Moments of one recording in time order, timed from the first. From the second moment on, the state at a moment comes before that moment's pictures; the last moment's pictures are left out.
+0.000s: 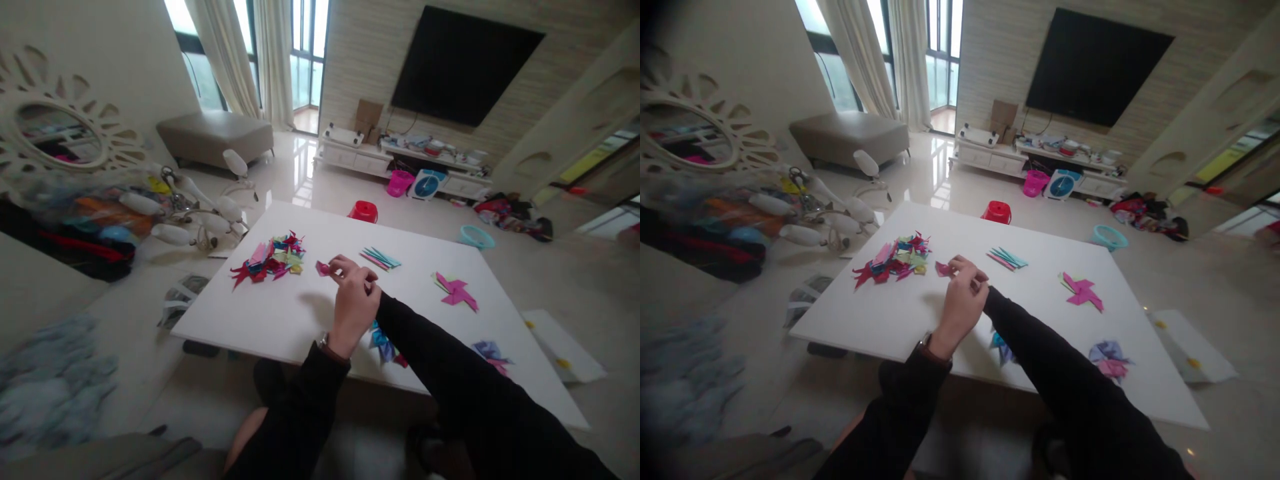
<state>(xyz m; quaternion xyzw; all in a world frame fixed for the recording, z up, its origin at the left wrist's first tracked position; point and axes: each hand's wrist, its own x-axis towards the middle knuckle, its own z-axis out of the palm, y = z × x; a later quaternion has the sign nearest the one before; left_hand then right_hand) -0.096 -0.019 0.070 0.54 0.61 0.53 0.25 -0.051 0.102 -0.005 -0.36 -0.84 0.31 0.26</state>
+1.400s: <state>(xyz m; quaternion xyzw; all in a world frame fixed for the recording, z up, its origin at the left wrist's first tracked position) -0.037 -0.002 -0.070 0.74 0.59 0.00 0.32 0.170 0.050 -0.061 -0.53 -0.80 0.20 0.17</state>
